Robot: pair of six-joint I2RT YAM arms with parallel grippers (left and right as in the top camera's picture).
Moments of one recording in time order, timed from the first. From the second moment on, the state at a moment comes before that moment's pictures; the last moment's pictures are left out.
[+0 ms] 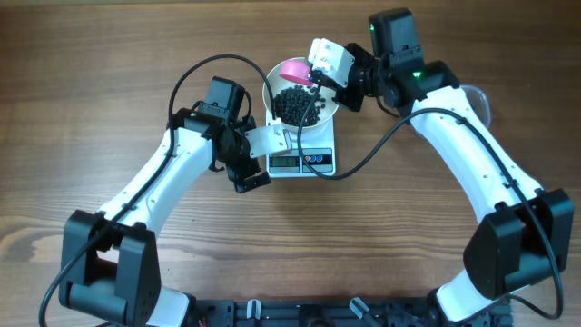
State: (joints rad) left arm -0.31 1.65 1.12 -0.79 0.34 0.99; right arm 0.33 1.77 1.48 -0.53 -0.52 -0.85
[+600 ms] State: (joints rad) left arm -0.31 1.65 1.12 -0.79 0.34 0.99; right arm 0.20 1.71 1.48 -0.32 -0.47 -0.43
